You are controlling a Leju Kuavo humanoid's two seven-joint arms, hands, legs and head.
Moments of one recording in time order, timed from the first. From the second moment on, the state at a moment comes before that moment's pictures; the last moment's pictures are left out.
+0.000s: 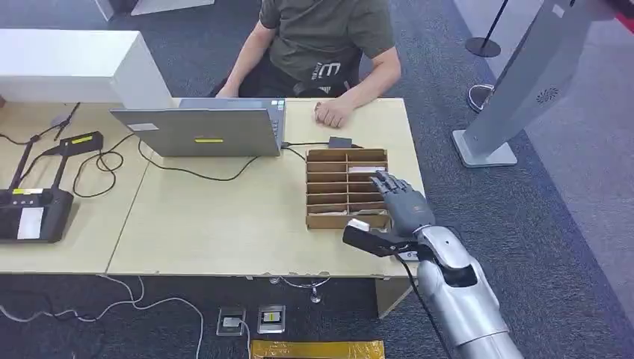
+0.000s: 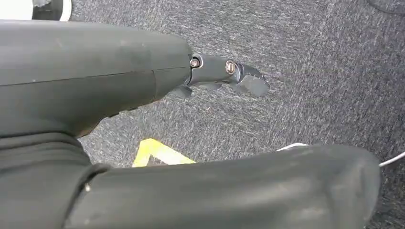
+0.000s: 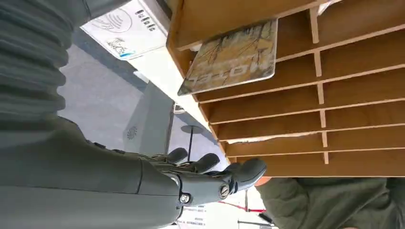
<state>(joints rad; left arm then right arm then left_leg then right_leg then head) -0.12 0.21 0.95 -0.19 -0.75 -0.22 0.04 -0.39 -0.05 0.49 -1.03 1.11 0.09 -0.14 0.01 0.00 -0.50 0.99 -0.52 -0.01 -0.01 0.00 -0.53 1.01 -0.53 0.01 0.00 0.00</state>
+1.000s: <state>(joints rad) -0.12 0.21 0.99 -0.19 -0.76 -0.21 0.04 -0.44 -0.03 0.50 -0.91 1.15 0.06 -0.14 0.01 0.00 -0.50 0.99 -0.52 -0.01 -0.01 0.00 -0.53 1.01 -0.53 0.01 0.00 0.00</state>
